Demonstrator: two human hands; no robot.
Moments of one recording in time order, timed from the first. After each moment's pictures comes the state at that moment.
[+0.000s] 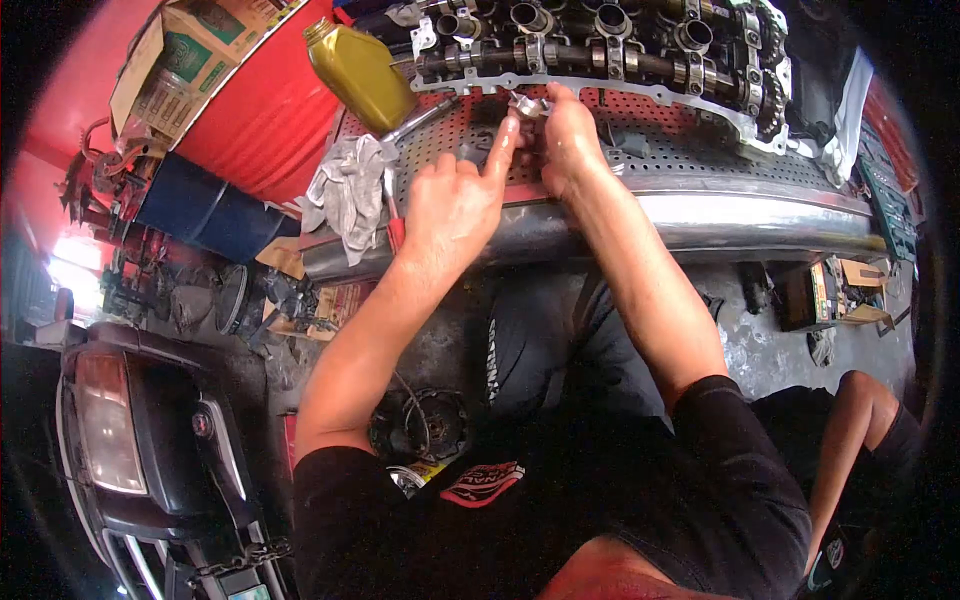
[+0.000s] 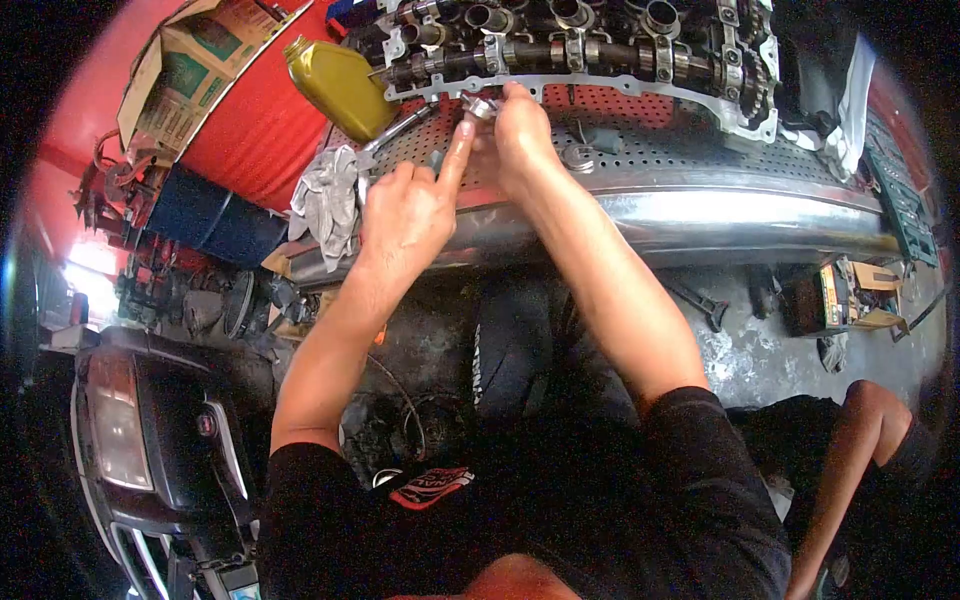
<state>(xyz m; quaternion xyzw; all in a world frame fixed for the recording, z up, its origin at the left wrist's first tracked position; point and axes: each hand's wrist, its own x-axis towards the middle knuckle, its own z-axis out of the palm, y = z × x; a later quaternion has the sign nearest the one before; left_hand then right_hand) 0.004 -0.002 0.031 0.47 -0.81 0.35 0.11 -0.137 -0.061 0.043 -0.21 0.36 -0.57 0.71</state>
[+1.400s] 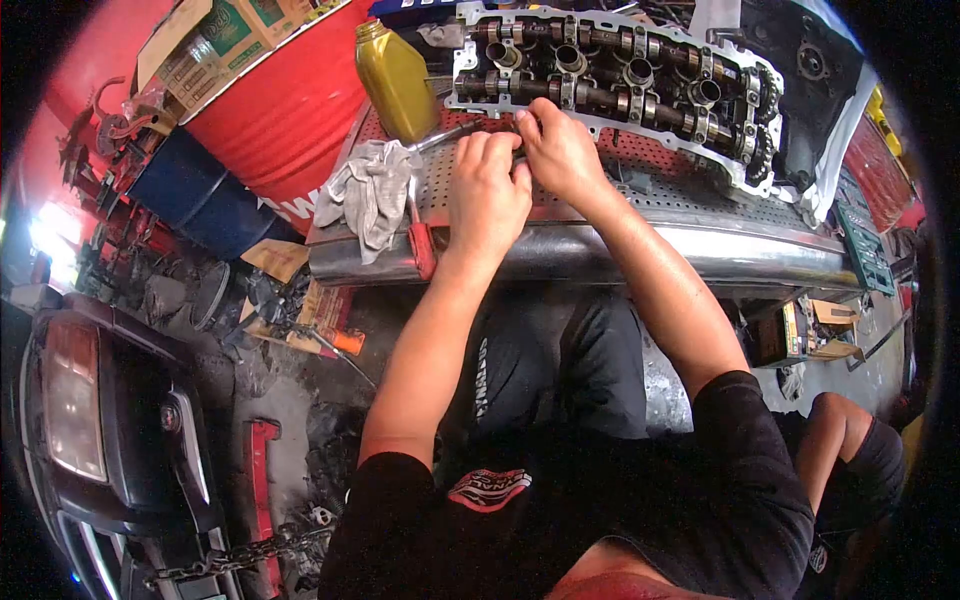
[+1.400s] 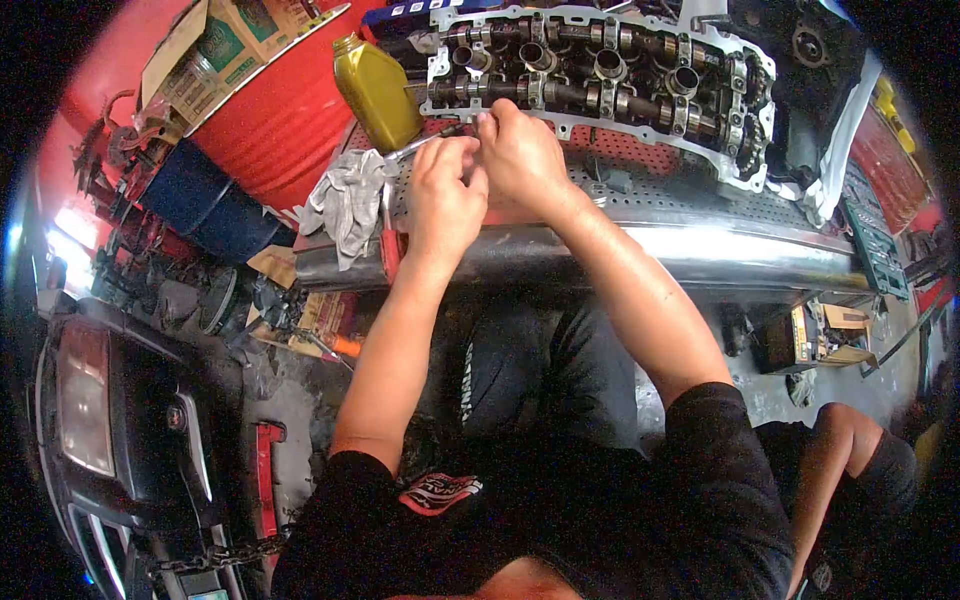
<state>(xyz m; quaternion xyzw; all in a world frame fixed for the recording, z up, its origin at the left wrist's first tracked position) -0.008 -0.019 0.031 0.45 -0.71 0.14 0.52 -0.124 -0.073 0.047 -0.72 0.52 -0.46 0.11</state>
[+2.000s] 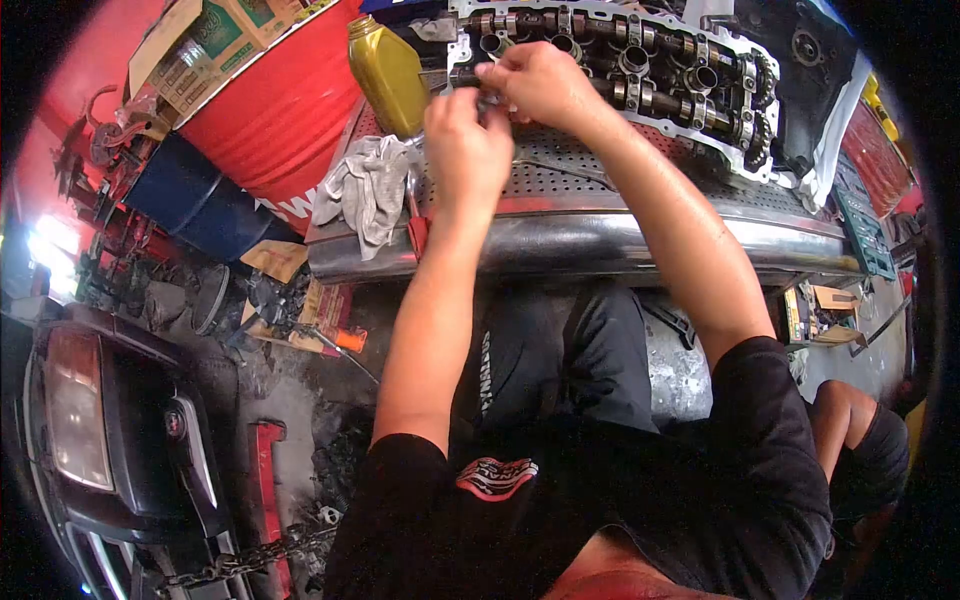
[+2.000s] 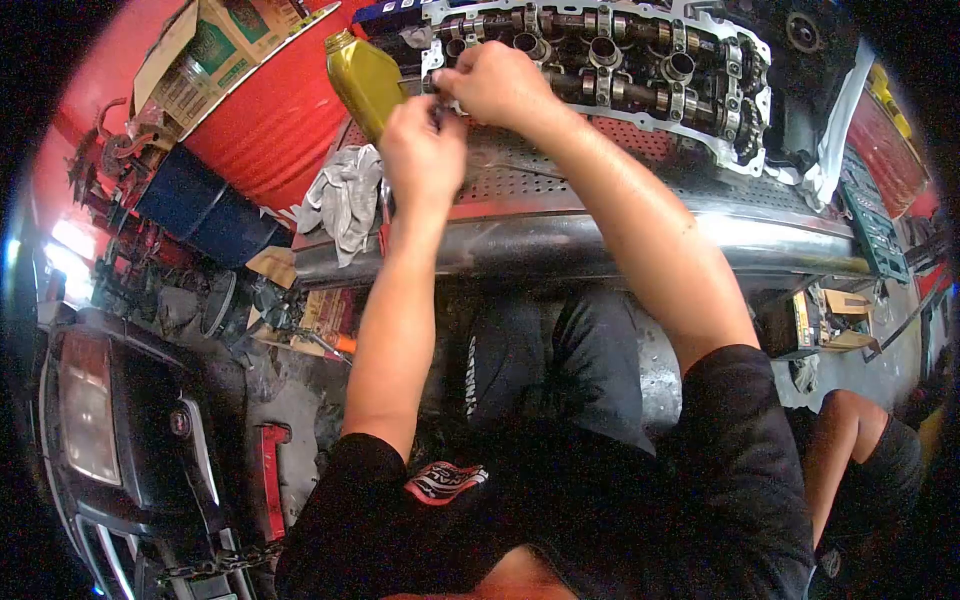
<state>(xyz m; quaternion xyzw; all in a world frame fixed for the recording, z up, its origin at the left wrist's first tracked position) 0.001 -0.052 0.054 0.49 -0.63 0.20 0.57 -0.119 -0.104 0.105 -0.76 0.47 -0.42 0.18</state>
